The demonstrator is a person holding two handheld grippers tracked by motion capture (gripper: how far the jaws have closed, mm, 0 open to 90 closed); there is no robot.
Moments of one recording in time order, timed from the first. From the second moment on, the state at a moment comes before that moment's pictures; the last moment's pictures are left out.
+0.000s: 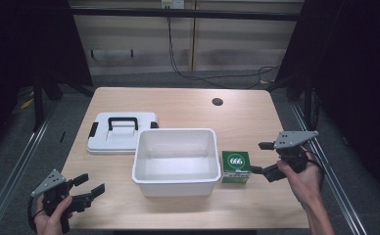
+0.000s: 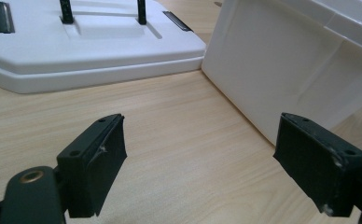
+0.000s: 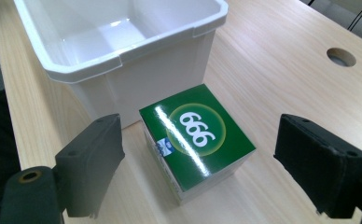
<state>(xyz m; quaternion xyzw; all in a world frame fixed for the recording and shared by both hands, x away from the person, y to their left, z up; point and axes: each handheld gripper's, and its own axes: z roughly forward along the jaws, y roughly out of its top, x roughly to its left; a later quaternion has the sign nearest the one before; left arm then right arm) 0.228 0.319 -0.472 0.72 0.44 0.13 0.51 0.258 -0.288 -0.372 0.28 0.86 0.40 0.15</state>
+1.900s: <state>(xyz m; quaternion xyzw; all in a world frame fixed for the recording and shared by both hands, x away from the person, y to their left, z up) 0.229 0.319 -0.473 0.72 0.44 0.12 0.51 0.331 -0.200 -0.383 0.11 0.99 0.08 0.03</state>
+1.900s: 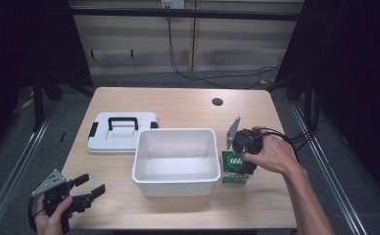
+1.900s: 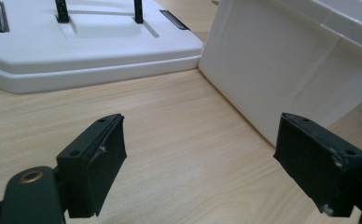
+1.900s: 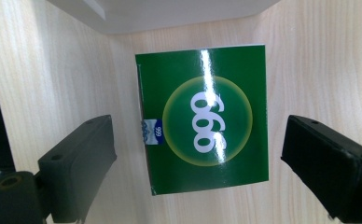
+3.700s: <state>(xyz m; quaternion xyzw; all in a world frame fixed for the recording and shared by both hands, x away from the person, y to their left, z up) 0.229 0.319 -0.473 0.73 0.44 0.12 0.51 0.347 -0.183 -0.423 0.05 1.00 0.00 0.00</state>
